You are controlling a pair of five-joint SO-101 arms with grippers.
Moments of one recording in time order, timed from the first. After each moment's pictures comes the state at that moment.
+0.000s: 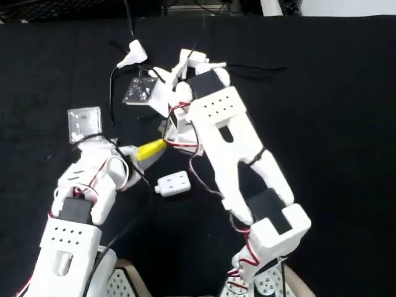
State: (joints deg) left arm 4.2 -66.0 71.9 37.1 12.9; right arm -26.5 11.4 -13.8 98.2 44.7
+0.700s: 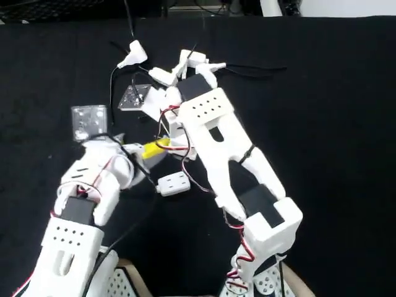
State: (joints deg) left arm 7.7 -66.0 70.5 35.9 12.9; right arm -28.7 14.3 -13.6 98.3 42.0
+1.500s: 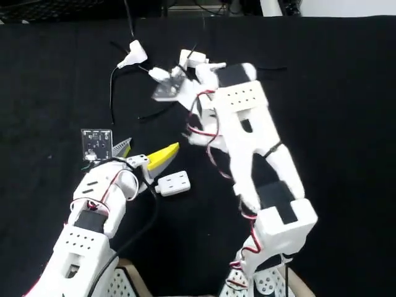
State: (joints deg) left arm 8.3 -66.0 90.5 7.7 12.9; right arm -14.8 13.1 -8.1 99.8 53.7
